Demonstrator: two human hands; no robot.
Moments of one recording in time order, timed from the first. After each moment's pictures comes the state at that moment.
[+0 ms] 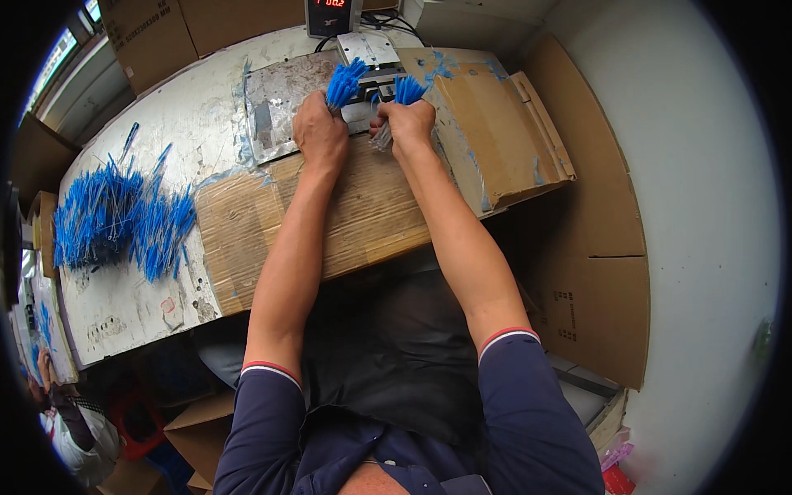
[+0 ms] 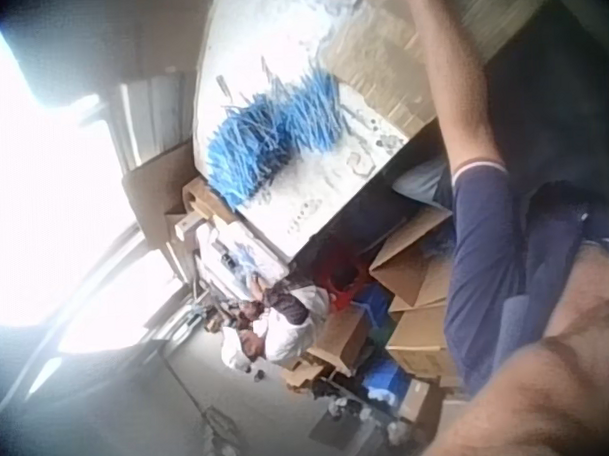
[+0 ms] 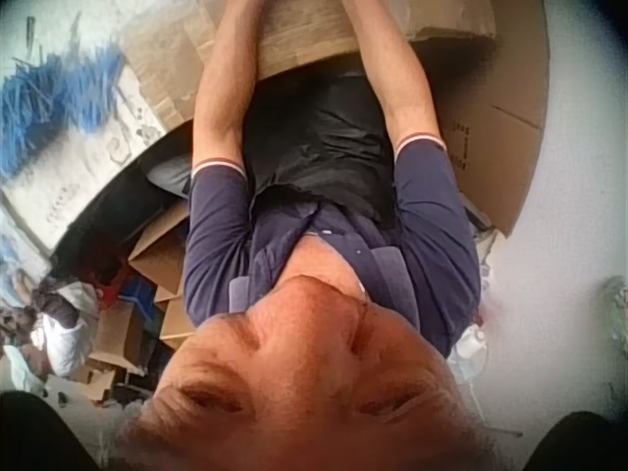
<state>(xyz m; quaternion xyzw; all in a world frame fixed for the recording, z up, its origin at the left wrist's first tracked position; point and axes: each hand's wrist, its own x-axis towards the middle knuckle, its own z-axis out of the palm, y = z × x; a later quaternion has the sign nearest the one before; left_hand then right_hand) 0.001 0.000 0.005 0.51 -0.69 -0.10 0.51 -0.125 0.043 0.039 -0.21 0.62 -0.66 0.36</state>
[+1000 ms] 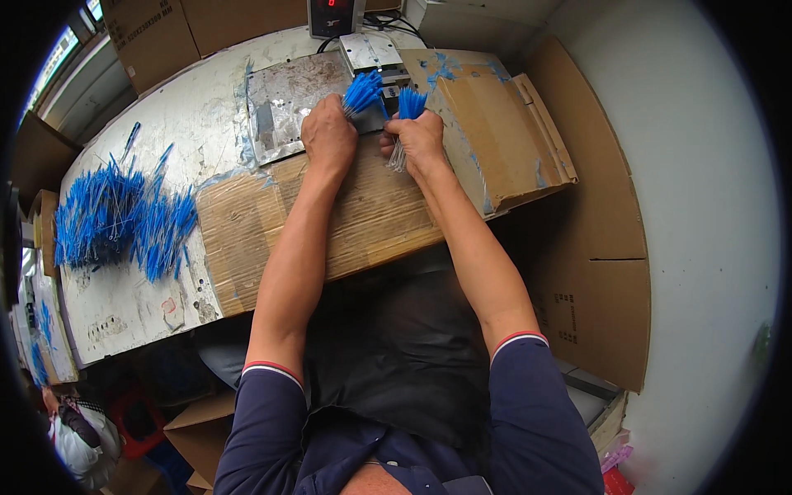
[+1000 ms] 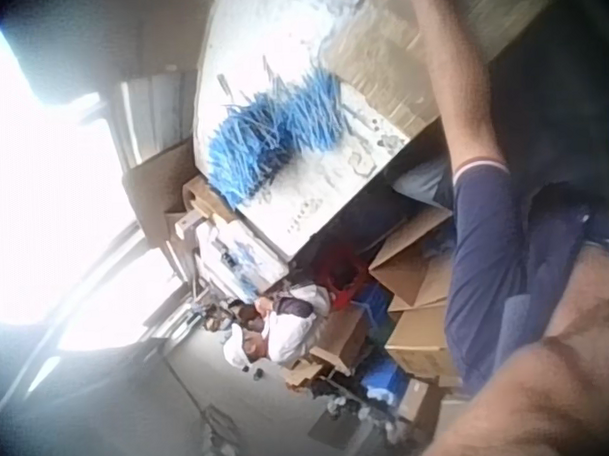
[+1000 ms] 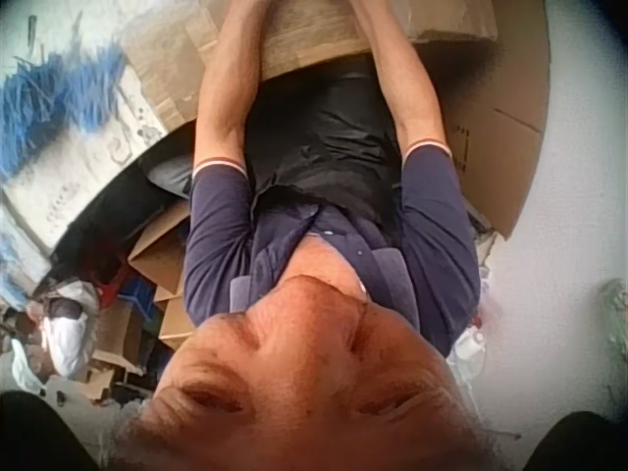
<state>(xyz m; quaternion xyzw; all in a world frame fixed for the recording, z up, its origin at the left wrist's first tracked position) 0.001 0.003 0.004 0.48 -0.75 -0.09 0.45 -0.130 0.076 0.050 -0.26 0.61 -0.62 0.42</state>
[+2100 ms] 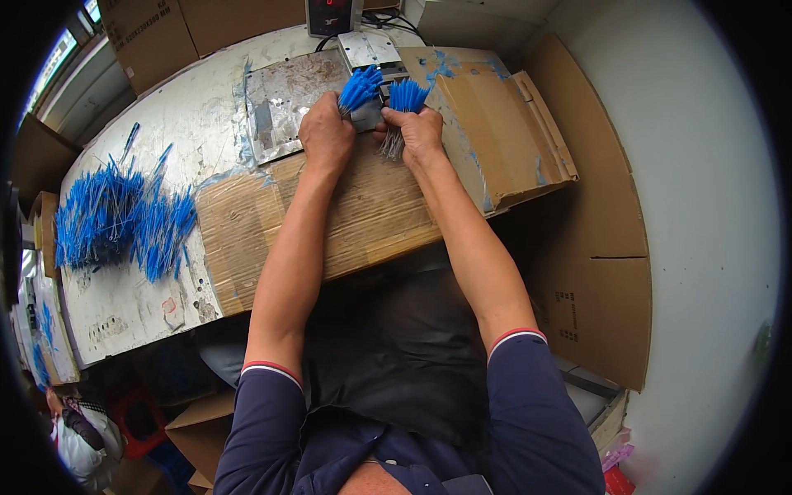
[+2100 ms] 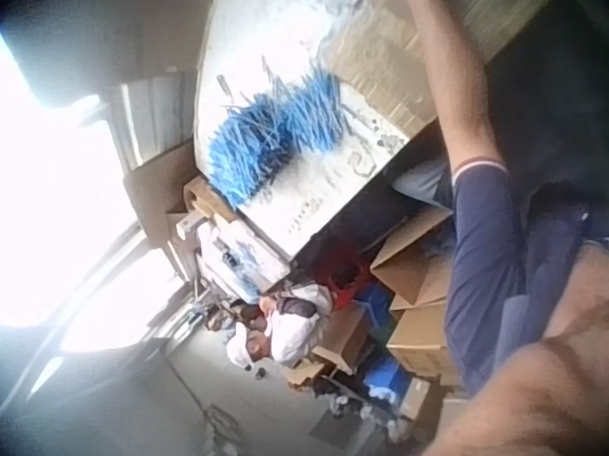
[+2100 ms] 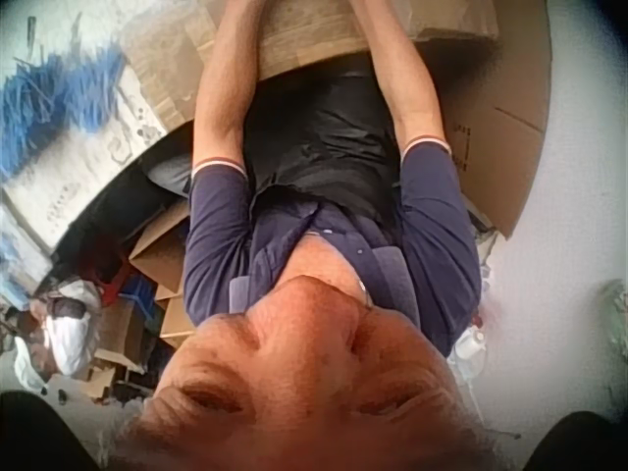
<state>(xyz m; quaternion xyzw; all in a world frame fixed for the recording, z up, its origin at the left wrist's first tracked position) 0.003 0.003 0.006 0.48 -0.73 -0.14 0.47 -0.136 0.064 0.034 -0.23 0.53 -0.68 0.45</state>
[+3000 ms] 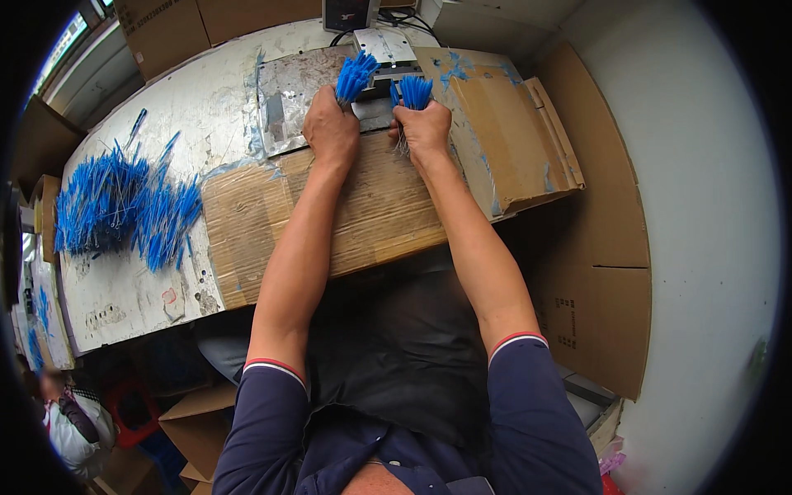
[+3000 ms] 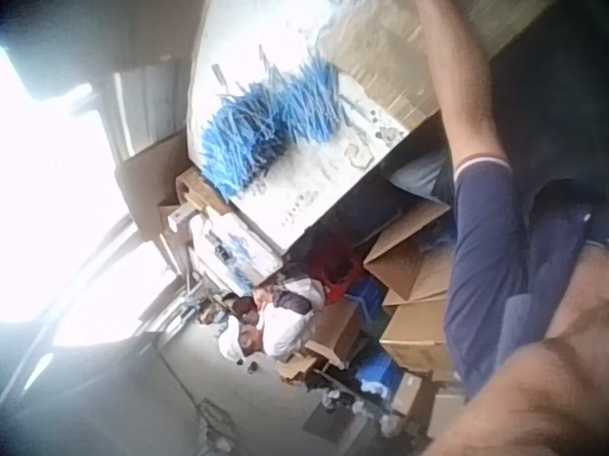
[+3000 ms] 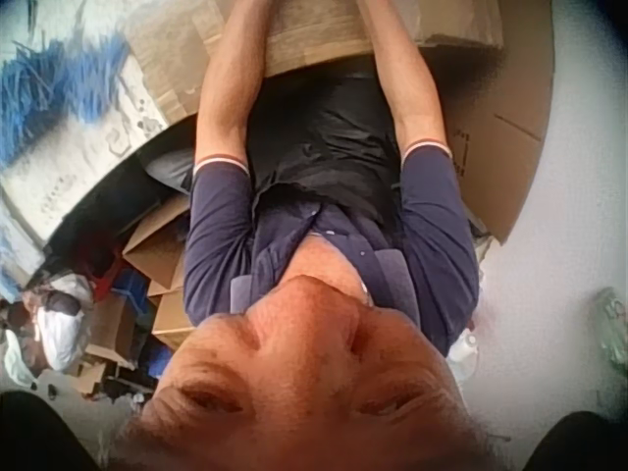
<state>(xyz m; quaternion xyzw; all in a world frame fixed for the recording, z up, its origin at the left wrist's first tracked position) 0.005 0.000 0.004 0.53 -0.66 -0.15 0.52 -0.129 0.053 0.031 -0.30 0.62 -0.64 0.34</state>
